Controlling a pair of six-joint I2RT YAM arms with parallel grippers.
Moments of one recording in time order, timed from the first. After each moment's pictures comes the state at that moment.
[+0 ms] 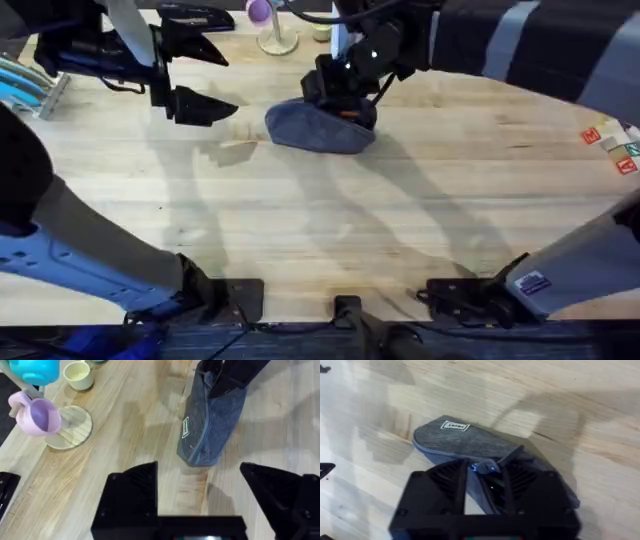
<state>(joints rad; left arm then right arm) 0.37 1.83 1.40 -1.24 1.02 1.69 0.59 1.82 1.41 -0.61 -0.09 0.36</state>
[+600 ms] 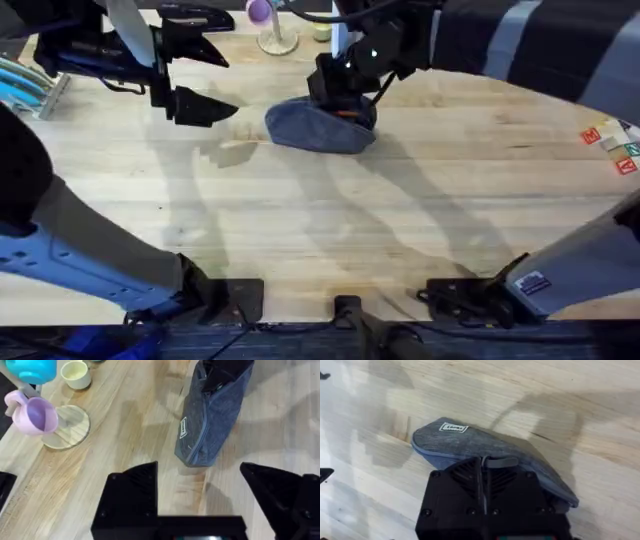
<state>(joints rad) 0.37 1.83 1.40 -1.25 1.02 1.70 0.59 1.82 1.41 -0.61 -0.08 0.35</state>
